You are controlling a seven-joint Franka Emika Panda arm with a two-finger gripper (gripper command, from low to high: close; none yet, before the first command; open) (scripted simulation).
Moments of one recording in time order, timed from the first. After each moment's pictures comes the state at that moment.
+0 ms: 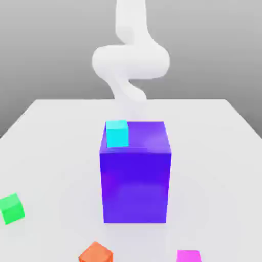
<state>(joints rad) -0.01 -0.71 0.03 -2.30 -0.01 2.33 0.83</state>
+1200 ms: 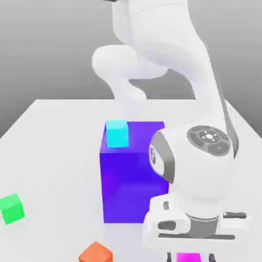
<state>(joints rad) 0.05 0.52 0.15 -2.24 -0.20 2.75 1.19</state>
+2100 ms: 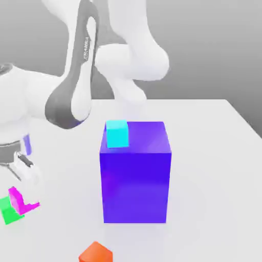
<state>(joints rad) -0.50 0.18 -0.20 -2.47 0.07 2.65 0.98</state>
